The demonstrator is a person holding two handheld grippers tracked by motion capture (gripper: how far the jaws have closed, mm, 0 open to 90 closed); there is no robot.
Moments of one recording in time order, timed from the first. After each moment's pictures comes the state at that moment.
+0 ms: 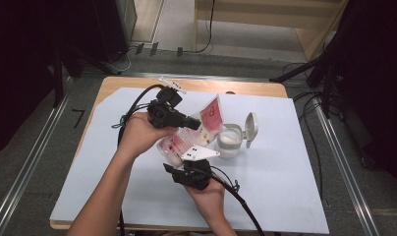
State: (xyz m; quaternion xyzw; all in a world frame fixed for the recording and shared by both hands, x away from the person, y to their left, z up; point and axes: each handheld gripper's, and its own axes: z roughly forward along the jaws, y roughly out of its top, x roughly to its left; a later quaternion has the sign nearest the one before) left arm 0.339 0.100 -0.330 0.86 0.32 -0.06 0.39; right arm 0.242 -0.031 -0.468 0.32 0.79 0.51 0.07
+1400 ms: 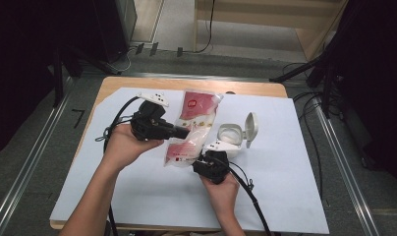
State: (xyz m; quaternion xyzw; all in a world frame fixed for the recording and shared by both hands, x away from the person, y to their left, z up) left arm 0.304 0.132 -0.336 0.86 0.28 -0.04 0.43; right arm 0.266 -0.076 -0.488 0.43 0.75 0.49 0.05
